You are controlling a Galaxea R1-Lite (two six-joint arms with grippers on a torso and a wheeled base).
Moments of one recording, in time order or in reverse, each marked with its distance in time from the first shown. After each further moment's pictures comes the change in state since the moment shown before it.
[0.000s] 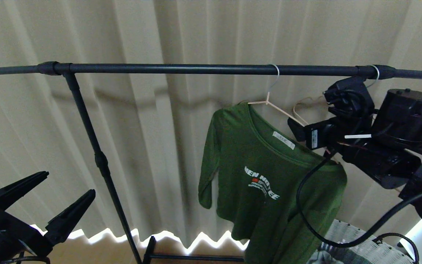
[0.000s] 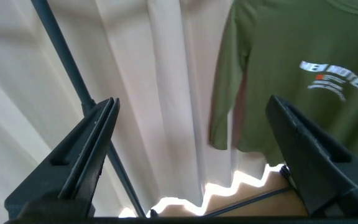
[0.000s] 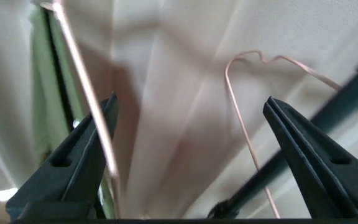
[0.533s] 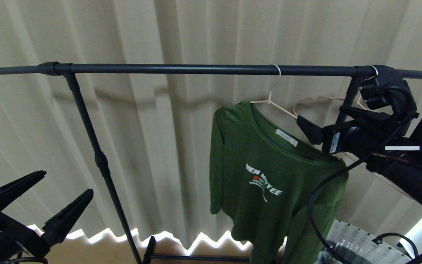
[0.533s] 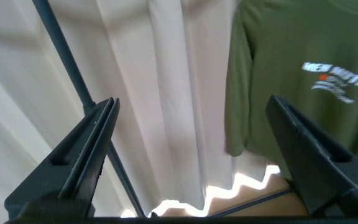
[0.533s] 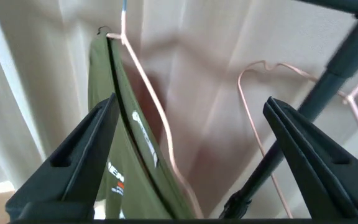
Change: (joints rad) left arm 0.000 -0.017 0.001 -0.001 0.001 0.001; right arm 0.026 -0.133 0.105 -0.031 0.061 0.071
